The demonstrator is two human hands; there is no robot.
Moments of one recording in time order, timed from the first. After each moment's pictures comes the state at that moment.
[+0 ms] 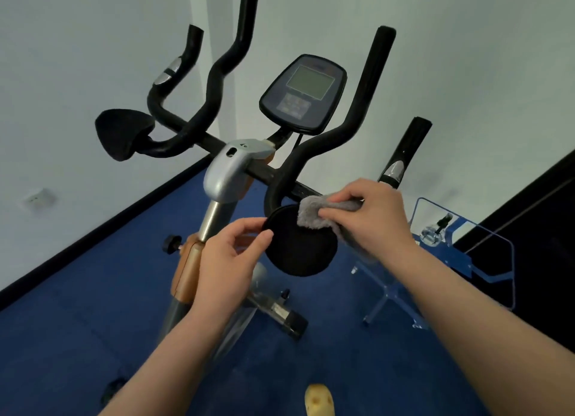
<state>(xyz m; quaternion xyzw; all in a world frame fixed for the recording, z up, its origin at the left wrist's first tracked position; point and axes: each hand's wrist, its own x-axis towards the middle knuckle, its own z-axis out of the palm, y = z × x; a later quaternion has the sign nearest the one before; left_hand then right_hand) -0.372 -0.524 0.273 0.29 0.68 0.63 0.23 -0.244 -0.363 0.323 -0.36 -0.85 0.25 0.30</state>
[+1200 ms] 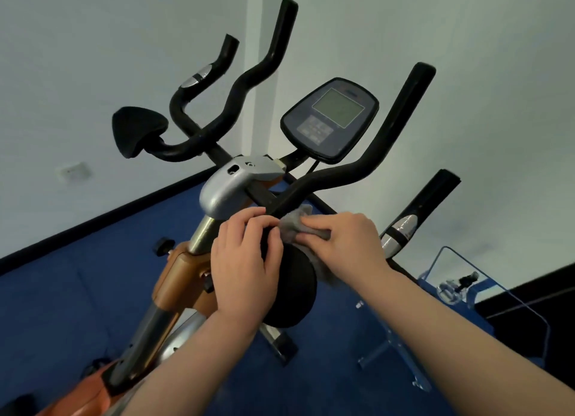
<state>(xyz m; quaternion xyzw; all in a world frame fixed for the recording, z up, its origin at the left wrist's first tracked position) -0.353 -0.443 0.258 0.33 0.80 0.48 -0.17 -0.275 -0.311 0.313 -0.21 -0.96 0.14 0.13</state>
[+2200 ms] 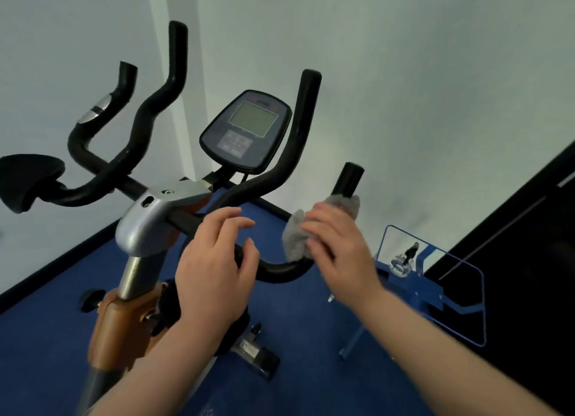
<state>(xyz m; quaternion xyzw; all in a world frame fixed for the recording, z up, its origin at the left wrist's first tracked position) -0.341 -0.404 0.284 0.46 0.77 0.42 -0.14 -0.193 -0.262 0.282 -0.19 -0.91 0.13 0.34</state>
